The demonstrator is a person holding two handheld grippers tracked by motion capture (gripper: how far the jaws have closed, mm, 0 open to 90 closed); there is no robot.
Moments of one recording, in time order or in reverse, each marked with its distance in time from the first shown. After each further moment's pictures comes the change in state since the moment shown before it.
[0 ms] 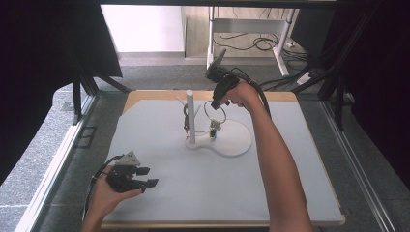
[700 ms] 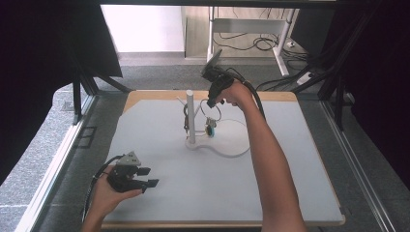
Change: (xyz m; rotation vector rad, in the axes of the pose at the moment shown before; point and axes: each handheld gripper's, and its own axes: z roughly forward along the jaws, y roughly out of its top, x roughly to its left) left arm 0.001 0.000 0.002 0.007 -0.006 0.002; right arm 0.000 0.014 0.013 -0.023 -0.004 0.019
